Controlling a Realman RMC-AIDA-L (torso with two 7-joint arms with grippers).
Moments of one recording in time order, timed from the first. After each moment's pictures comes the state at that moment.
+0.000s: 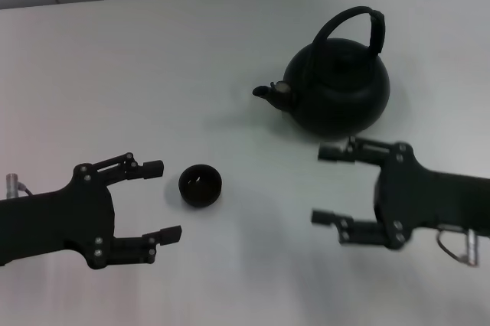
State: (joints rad) left arm -0.31 -2.06 1.01 0.76 1.75 1.72 -1.05; right arm 0.22 2.07 -1.00 -0.61 -1.58 -1.76 0.77
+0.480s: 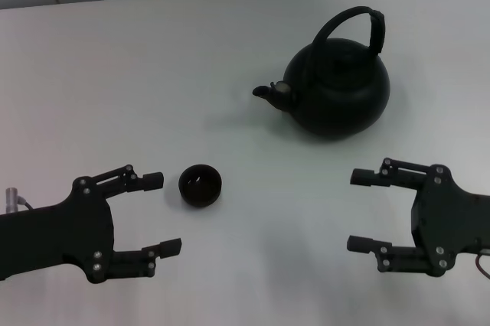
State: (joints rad) left arm -0.29 -2.06 1.01 0.73 1.74 1.74 -1.02; right arm 0.18 2.07 -0.84 -0.65 -1.72 -1.89 0.80
